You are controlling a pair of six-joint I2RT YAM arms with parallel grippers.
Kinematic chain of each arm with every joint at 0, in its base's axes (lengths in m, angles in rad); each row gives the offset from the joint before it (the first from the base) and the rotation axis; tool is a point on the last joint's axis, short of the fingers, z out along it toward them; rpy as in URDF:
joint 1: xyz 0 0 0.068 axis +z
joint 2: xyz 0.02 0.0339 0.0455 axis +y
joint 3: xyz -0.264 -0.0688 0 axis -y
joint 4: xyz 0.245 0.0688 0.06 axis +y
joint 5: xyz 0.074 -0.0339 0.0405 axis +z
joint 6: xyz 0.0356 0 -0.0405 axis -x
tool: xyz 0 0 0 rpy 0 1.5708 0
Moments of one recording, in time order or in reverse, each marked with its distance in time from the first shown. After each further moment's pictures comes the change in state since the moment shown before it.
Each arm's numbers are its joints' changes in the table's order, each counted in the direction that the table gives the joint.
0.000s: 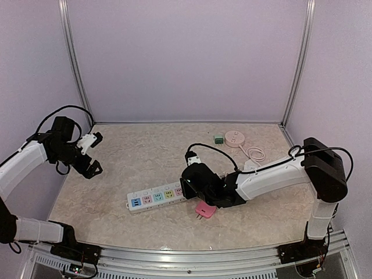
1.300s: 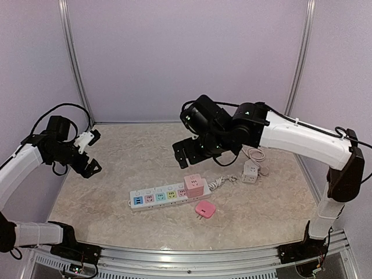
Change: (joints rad) left arm 0.001 -0.069 0.000 0.011 -0.034 -0.008; right arm -0.005 -0.090 0.628 0.926 0.150 0.010
